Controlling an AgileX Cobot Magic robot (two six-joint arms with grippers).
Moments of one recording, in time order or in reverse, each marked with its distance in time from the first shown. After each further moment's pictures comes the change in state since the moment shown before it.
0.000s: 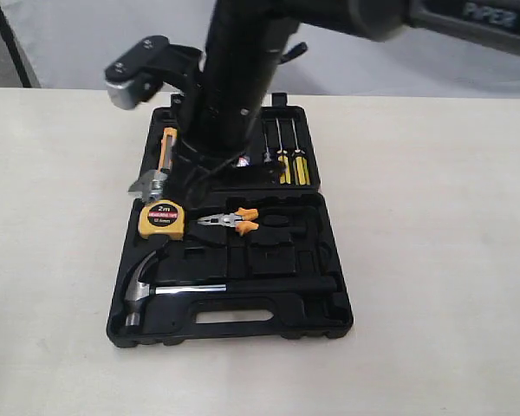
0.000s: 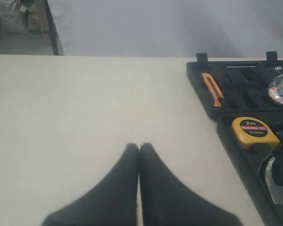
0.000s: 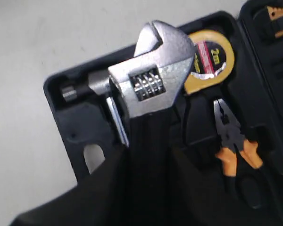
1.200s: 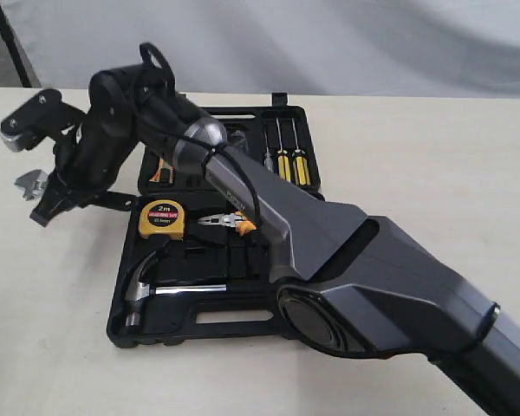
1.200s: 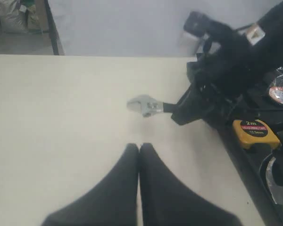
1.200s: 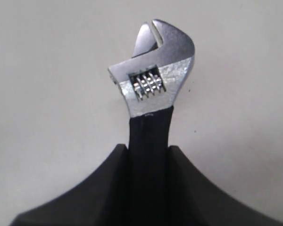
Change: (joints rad) left arm 0.000 0.000 0.000 0.000 0.000 0.000; right arm 0.128 0.866 -1.193 0.015 -0.012 0.168
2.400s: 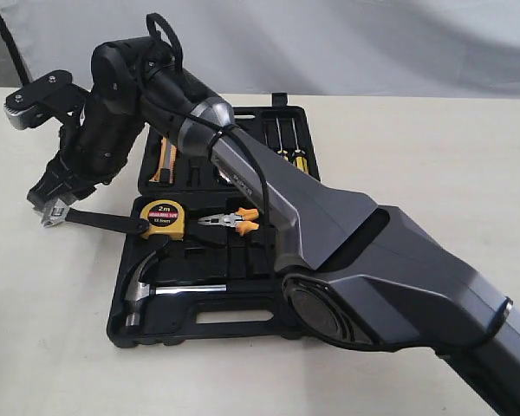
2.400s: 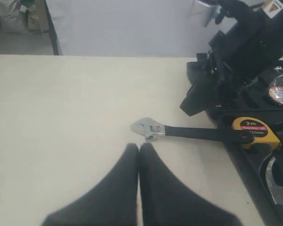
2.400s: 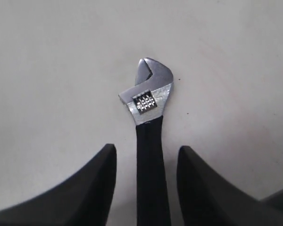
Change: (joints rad) left arm 0.000 0.000 0.000 0.000 0.000 0.000; right arm -0.010 -0.039 -0.001 -0.008 0.082 0.127
